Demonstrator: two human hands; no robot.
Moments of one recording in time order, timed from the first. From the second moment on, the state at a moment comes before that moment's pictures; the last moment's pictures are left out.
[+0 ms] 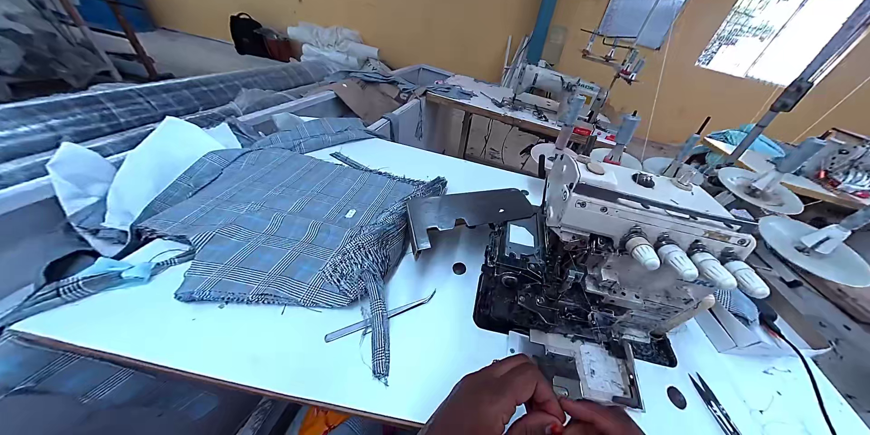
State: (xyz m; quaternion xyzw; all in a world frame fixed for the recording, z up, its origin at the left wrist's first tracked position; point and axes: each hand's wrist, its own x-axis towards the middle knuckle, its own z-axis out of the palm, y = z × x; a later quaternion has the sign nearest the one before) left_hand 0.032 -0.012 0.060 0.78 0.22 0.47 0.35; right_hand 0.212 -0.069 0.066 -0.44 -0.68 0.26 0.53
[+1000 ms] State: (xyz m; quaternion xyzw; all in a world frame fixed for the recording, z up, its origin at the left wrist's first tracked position) left_hand 0.025 0.121 0.021 0.86 0.24 0.44 0.12; right_hand 0.160 0.050 0.044 -0.64 -0.48 -0.15 0.58
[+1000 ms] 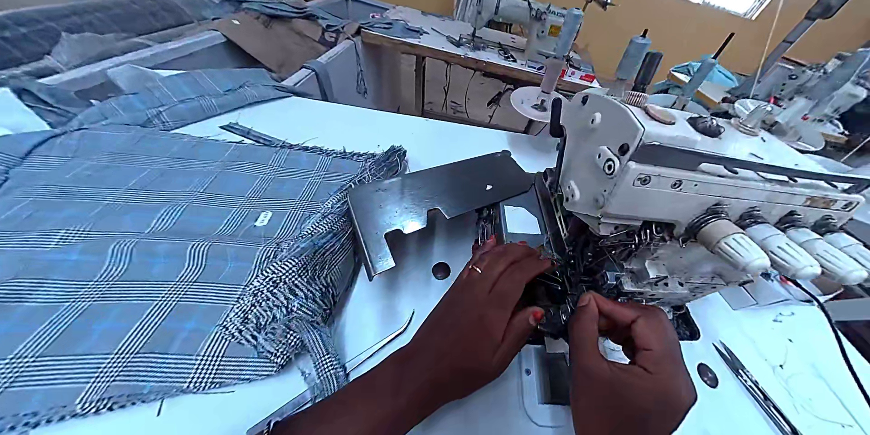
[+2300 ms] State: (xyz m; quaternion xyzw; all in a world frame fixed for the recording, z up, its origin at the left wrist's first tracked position) left_hand 0.029 0.120 0.014 0.84 0.22 0.48 0.13; right_hand 0.151 0.048 0.065 -0.72 -0.50 -0.26 0.40
